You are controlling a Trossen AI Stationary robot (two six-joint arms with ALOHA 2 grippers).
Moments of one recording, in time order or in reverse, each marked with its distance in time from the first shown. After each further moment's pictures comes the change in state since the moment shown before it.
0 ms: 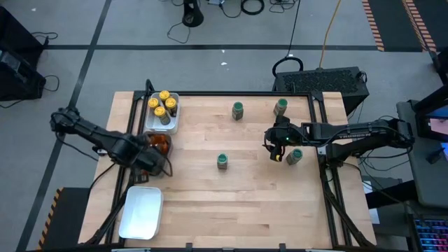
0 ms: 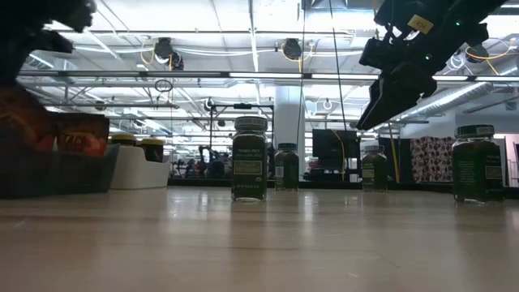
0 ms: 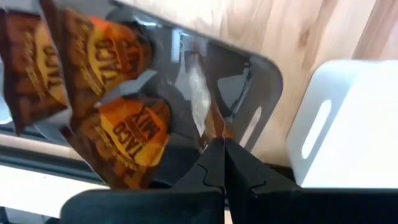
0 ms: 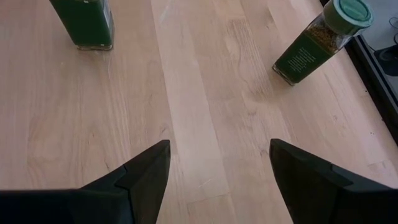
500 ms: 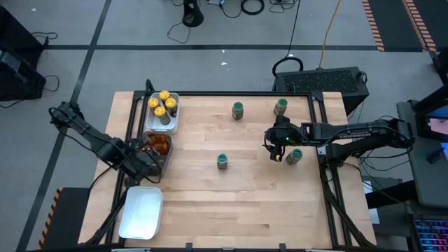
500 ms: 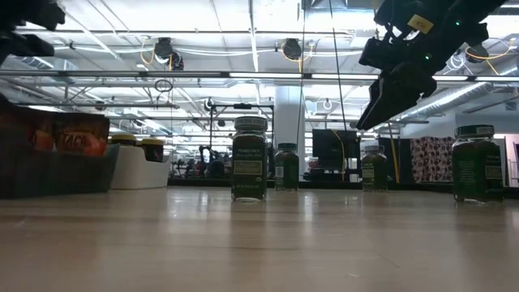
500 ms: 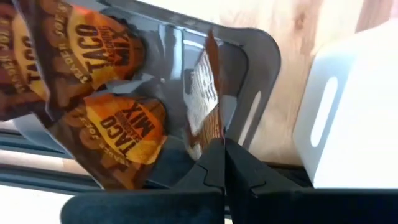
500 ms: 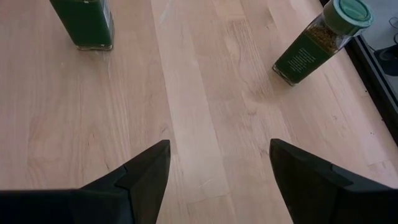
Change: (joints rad) left arm -0.193 -0.141 -0.115 0.041 -0.051 -0.113; right arm 0.000 0.000 0.001 -0.001 0.000 0.001
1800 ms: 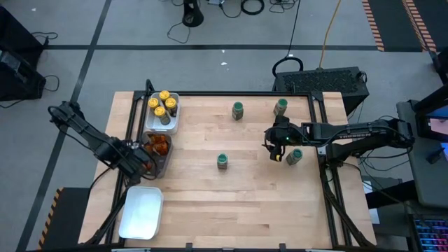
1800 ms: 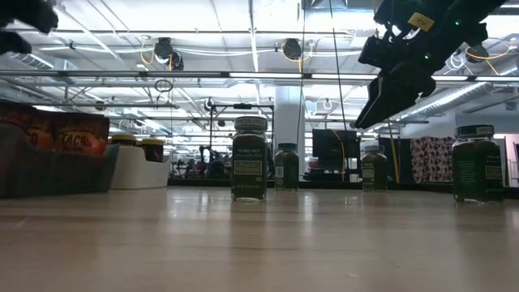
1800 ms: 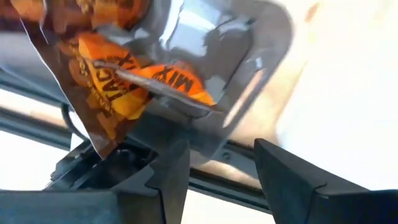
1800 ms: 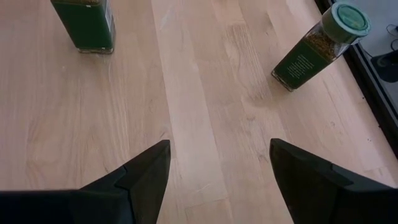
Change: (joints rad) left arm -0.023 -0.019 0.018 -0.065 0.081 -0.265; right arm 0.000 0.000 0.000 0.015 0.000 -0.024
